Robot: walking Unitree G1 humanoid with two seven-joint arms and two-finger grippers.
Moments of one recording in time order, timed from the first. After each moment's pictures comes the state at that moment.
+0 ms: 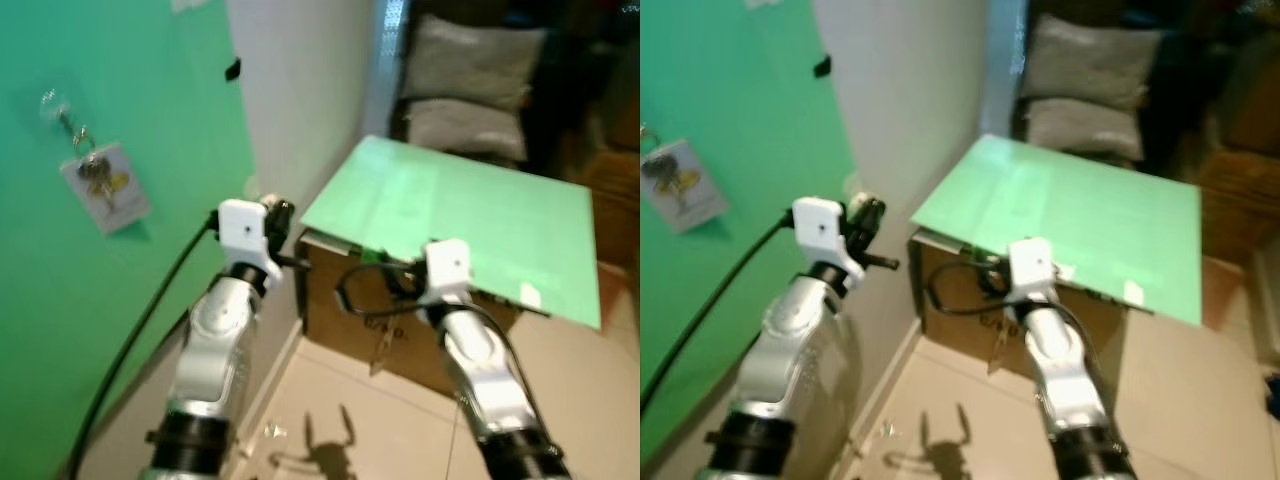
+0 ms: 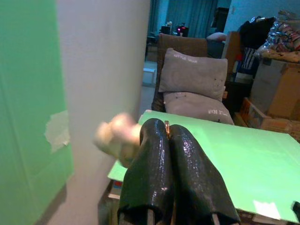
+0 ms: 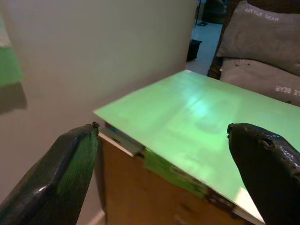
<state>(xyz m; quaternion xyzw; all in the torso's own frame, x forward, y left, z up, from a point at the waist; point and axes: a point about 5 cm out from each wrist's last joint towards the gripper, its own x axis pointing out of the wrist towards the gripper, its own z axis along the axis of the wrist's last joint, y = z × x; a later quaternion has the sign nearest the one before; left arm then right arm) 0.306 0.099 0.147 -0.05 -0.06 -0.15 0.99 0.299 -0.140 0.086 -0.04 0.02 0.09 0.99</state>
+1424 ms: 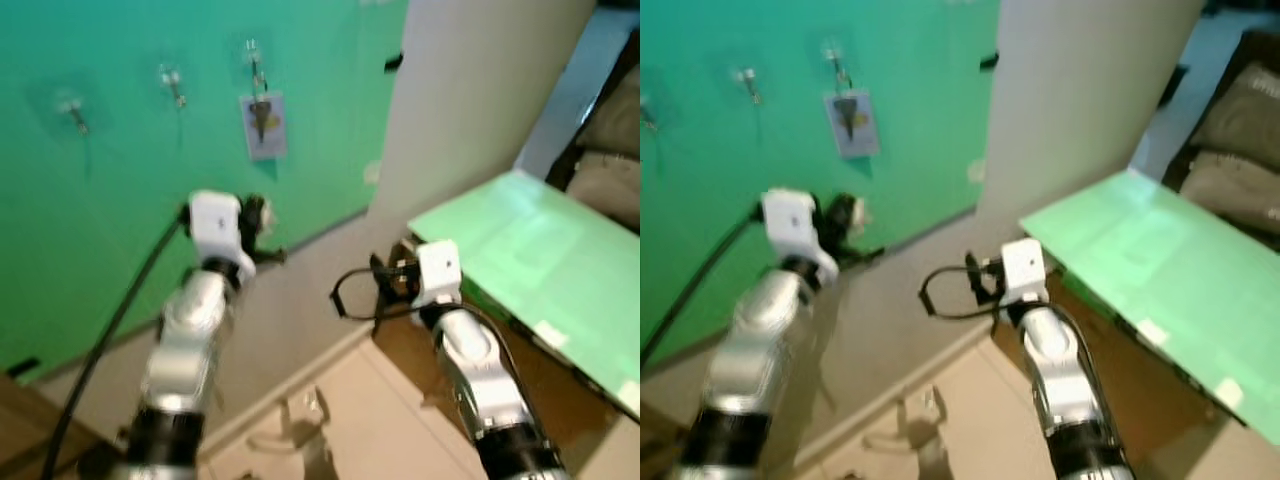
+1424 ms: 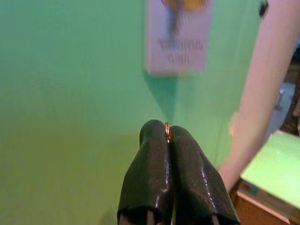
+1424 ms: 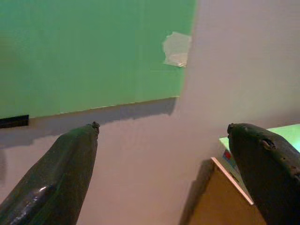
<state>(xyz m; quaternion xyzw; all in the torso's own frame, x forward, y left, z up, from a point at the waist) 0.315 0.146 0.164 -0.01 -0.06 -0.09 0.99 0.303 -0.124 0.085 -0.03 0.02 0.14 0.99</state>
